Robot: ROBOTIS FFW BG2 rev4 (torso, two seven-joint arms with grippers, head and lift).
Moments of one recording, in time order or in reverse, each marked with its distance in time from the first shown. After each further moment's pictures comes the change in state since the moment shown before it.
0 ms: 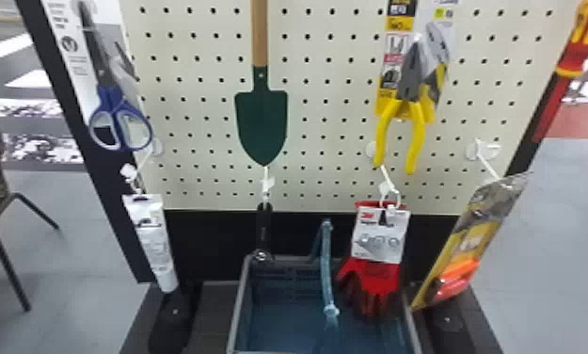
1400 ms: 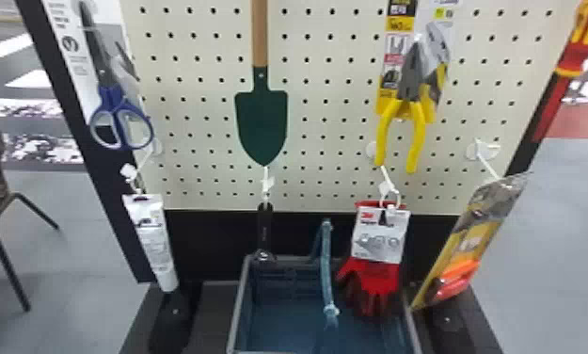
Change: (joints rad) left arm -0.068 0.012 0.067 -0.084 -0.036 0.071 -0.076; right arm 0.013 0.002 0.001 0.008 -0.006 0.011 0.001
